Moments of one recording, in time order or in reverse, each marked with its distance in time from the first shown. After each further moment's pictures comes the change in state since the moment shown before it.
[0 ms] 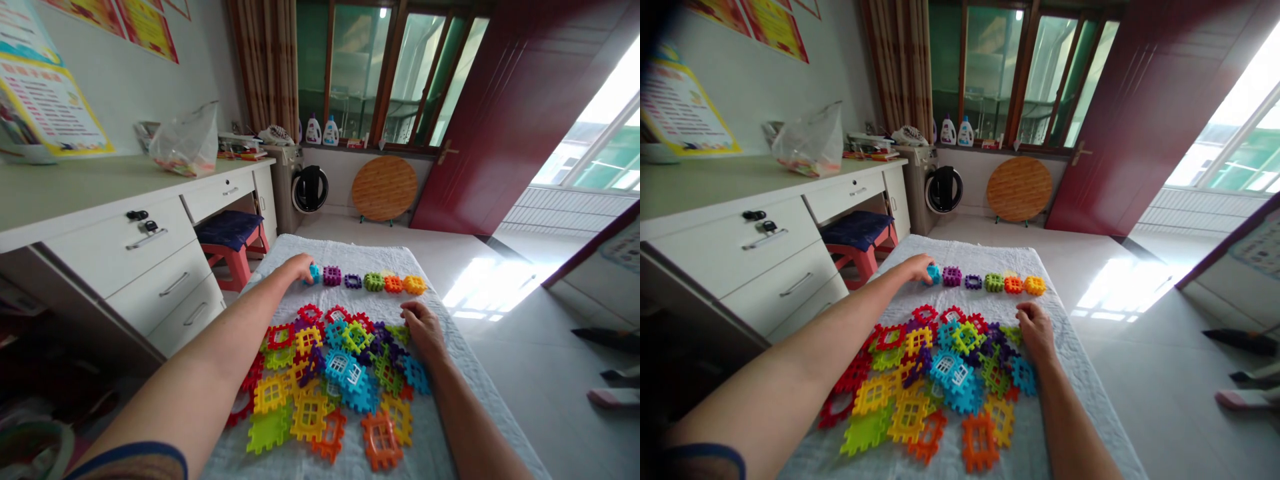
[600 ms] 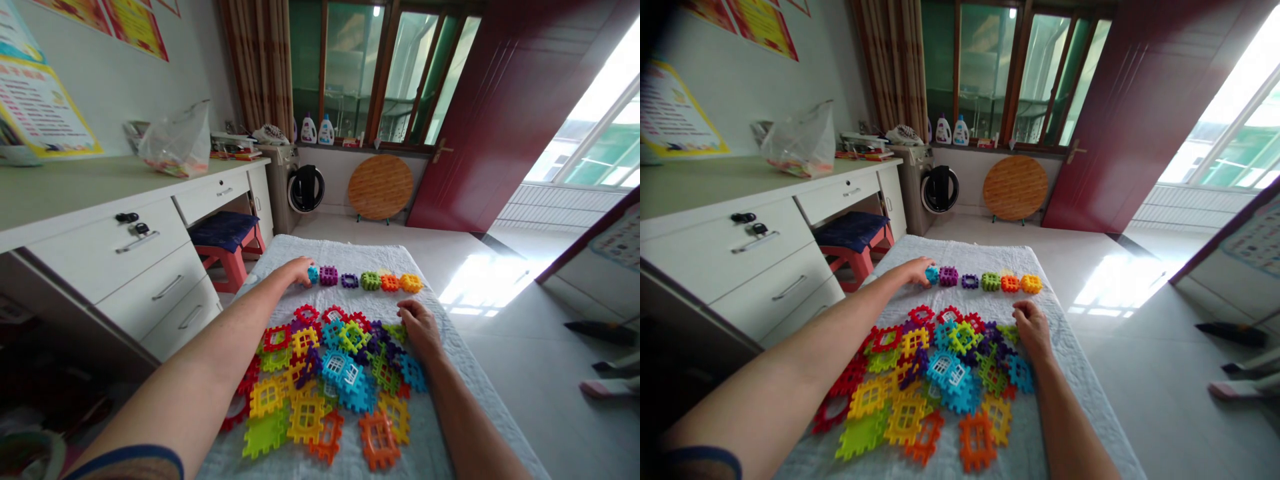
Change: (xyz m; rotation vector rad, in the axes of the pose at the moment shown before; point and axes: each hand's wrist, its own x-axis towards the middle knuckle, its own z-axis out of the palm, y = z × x) left_hand 0.004 -0.001 0.011 -0.039 -0.031 0.067; right_hand 0.000 0.002 0.000 0.021 -0.006 0.016
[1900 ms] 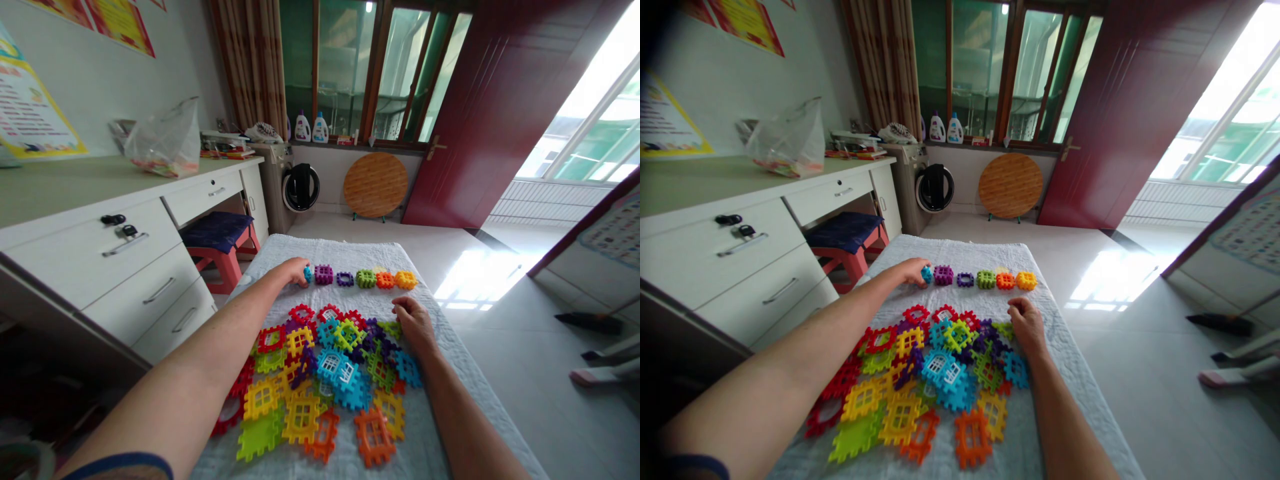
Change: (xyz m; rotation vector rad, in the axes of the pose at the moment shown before) left_hand 0.005 0.004 0.001 0.017 -0.046 0.005; right_hand -0.001 -0.006 0.000 0.000 0.002 0.002
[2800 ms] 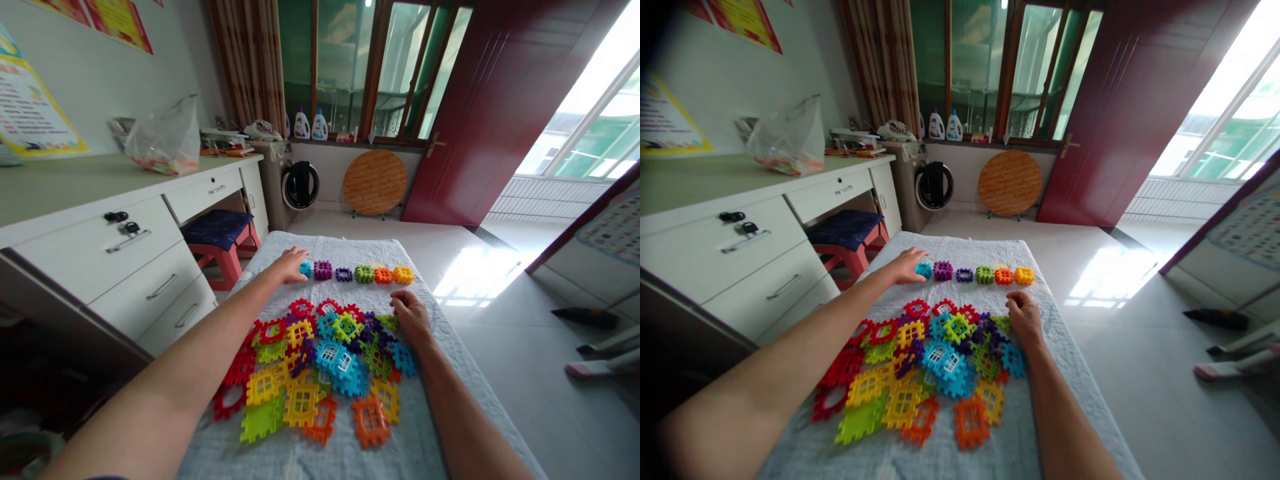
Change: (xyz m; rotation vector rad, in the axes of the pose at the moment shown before) left_hand -0.044 0.011 -0.009 0.017 0.193 0.050; right_hand 0.002 0.006 0.001 0.028 0.015 -0.048
